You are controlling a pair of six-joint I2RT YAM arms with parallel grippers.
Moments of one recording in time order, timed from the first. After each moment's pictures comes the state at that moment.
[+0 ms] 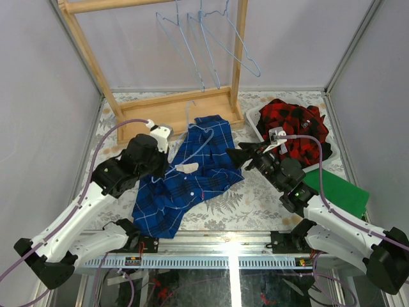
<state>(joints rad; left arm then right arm) -0.66 0.93 1.06 -0.84 -0.07 -0.20 0.72 0.88 0.46 0.54 0.03 0.50</state>
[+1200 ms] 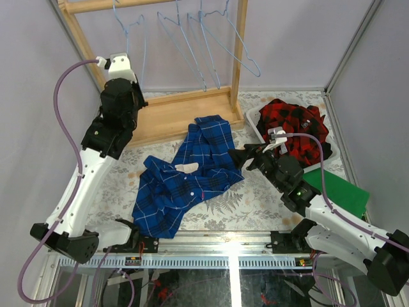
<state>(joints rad) -0.36 1.21 1.50 -0.46 -0.50 -0.17 0.72 0.86 0.49 0.35 0.11 0.45</state>
